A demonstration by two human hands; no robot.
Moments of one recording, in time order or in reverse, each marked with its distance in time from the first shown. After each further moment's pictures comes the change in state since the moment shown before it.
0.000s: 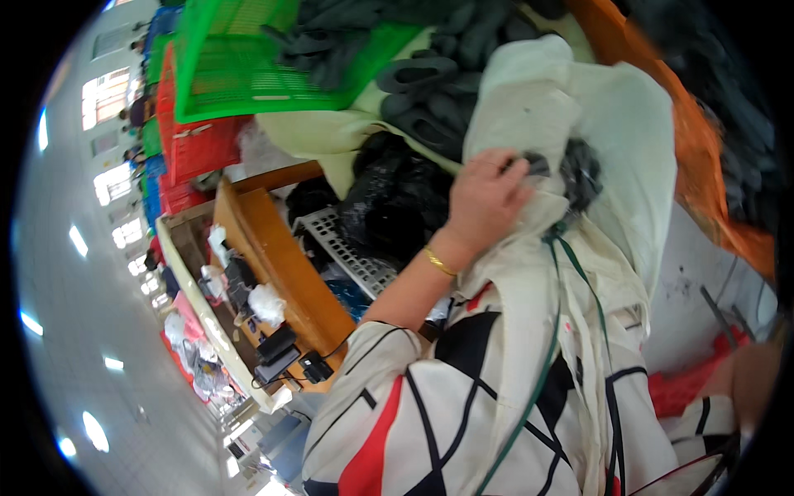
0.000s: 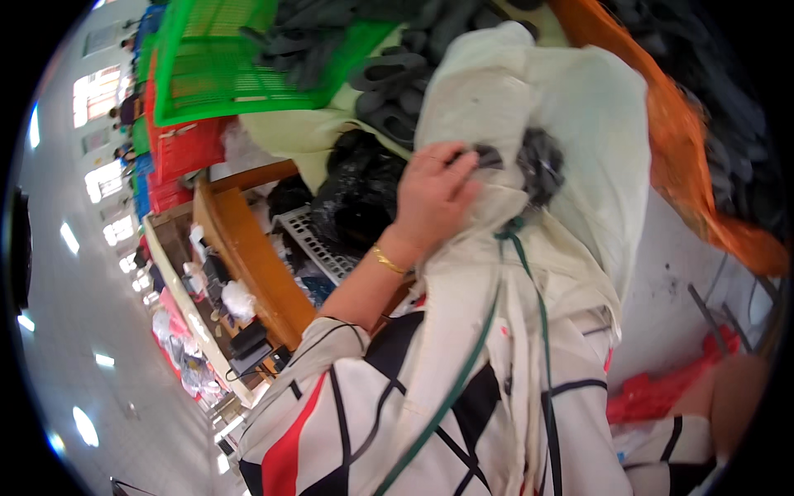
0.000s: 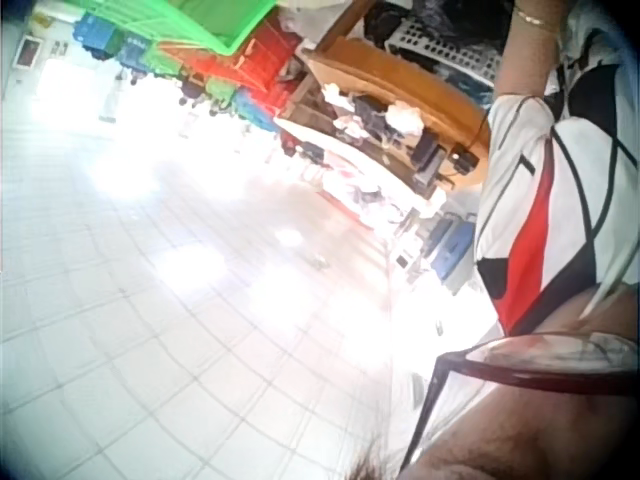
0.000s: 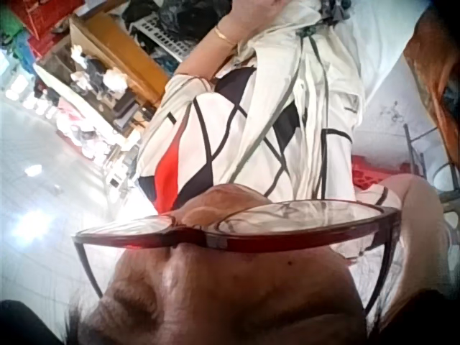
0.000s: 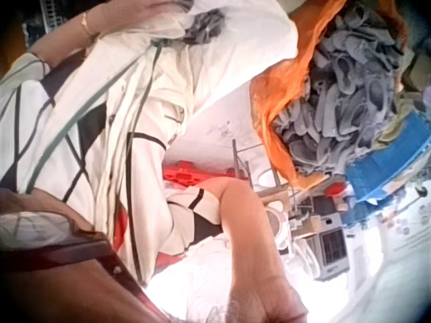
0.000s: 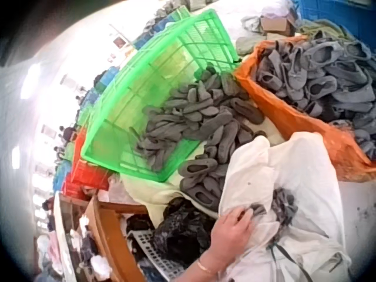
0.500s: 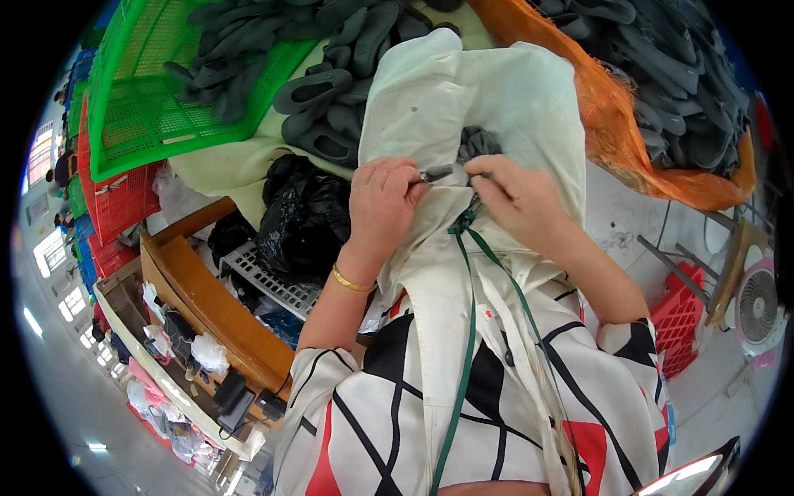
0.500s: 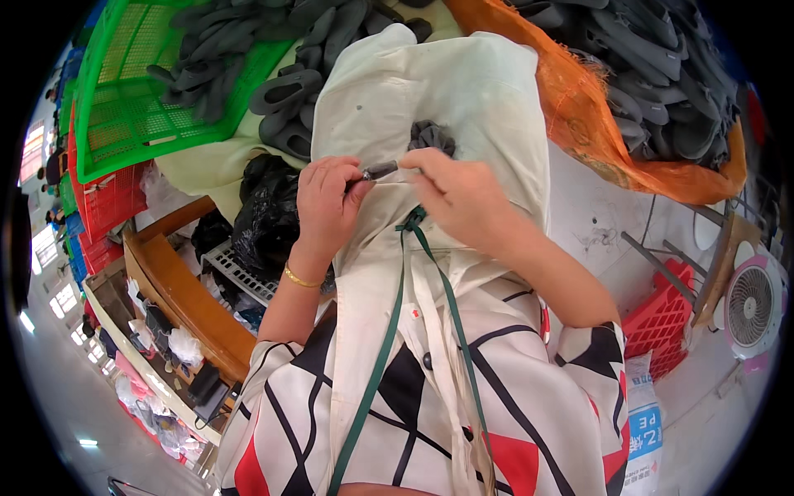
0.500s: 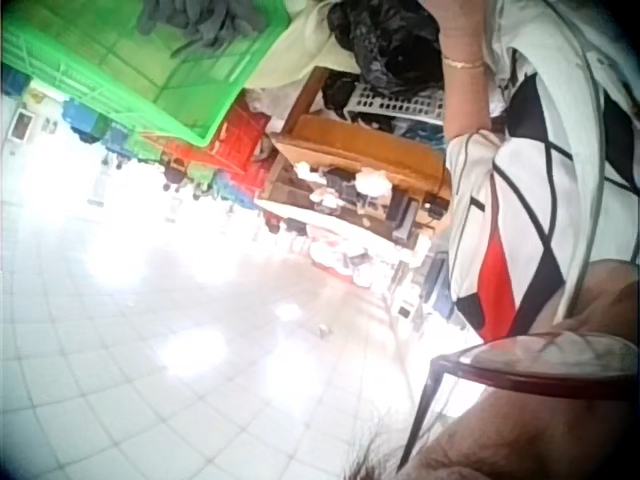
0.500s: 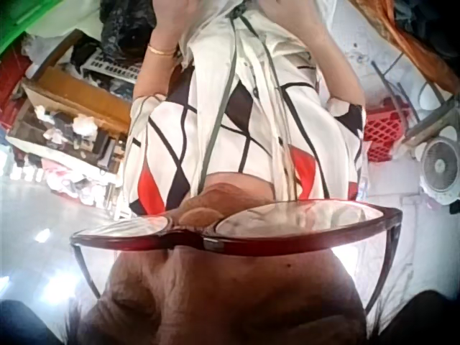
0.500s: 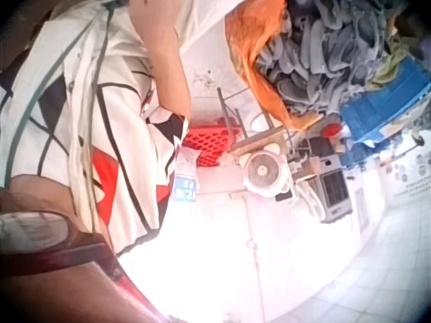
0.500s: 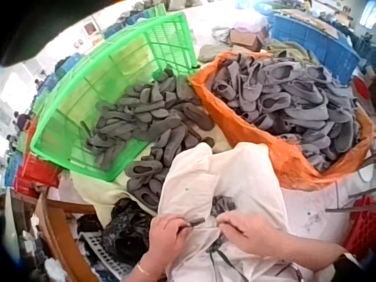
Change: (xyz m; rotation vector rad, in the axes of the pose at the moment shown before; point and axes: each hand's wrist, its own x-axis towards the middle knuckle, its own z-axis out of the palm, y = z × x) left_hand 0.009 0.010 -0.011 -0.023 -0.072 0.044; right_hand -0.175 -0.135 0.048 0.066 -0.610 -0.321
